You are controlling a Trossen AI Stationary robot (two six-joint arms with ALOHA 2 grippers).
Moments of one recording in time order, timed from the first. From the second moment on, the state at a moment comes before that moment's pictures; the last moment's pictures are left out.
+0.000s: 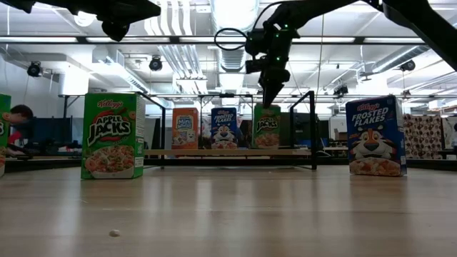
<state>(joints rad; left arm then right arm) -0.13 0.76 0.56 0.10 -0.32 -0.04 -0.65 2.05 2.07 -1.21 -0.01 -0.67</state>
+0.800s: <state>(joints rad) -0.13 0.76 0.56 0.10 -0.32 -0.04 -0.62 2.04 2.20 -1.24 0.03 -0.59</state>
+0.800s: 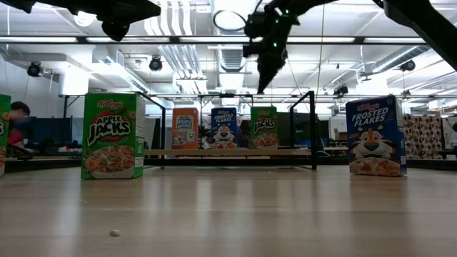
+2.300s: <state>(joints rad) -0.13 0.76 0.56 0.11 -0.27 -0.06 -0.51 2.04 1.84 -1.02 0.32 -0.47</state>
